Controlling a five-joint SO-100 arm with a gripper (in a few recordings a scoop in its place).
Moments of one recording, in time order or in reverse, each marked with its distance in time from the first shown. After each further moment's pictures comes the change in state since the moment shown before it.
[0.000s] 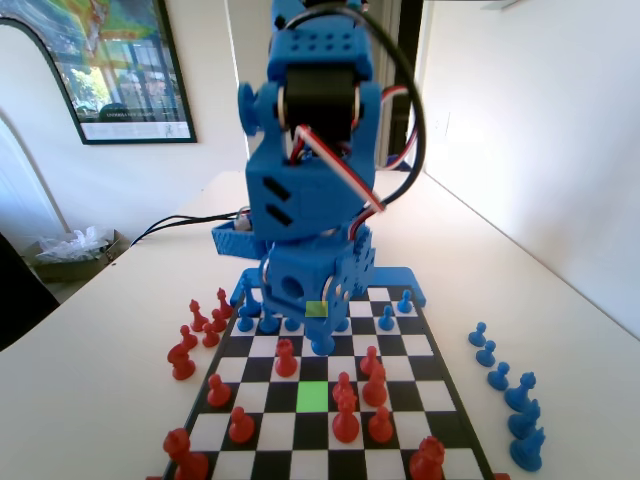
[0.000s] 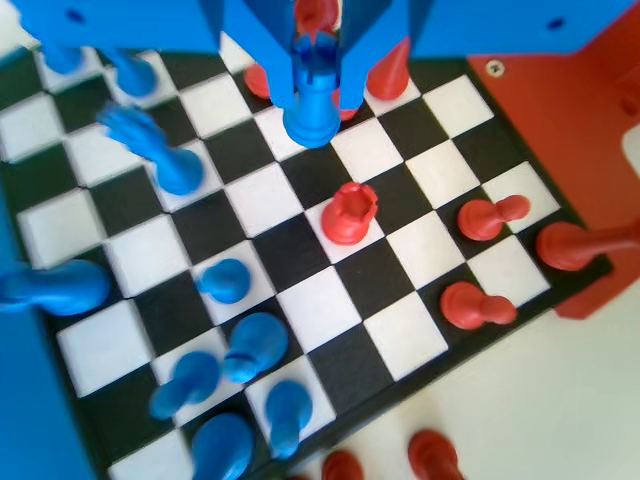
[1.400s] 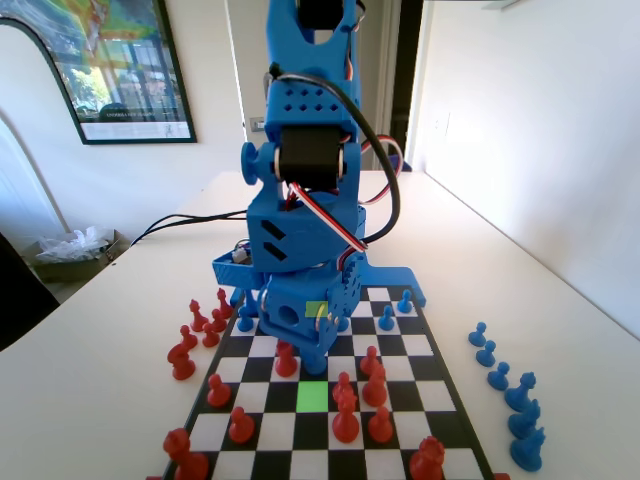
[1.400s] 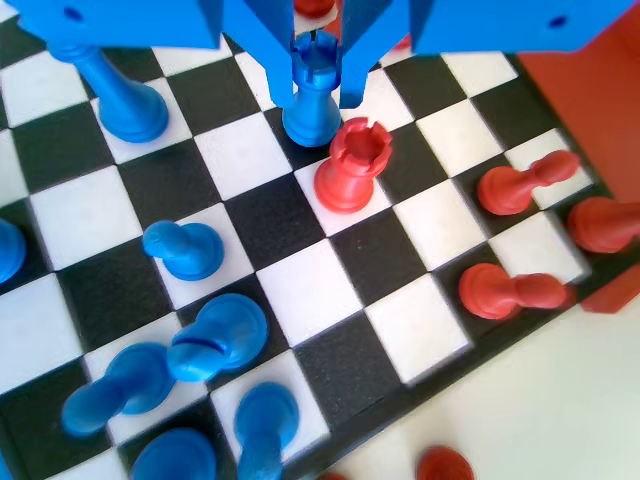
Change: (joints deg) arm 1.5 -2.9 6.2 -12.4 -2.6
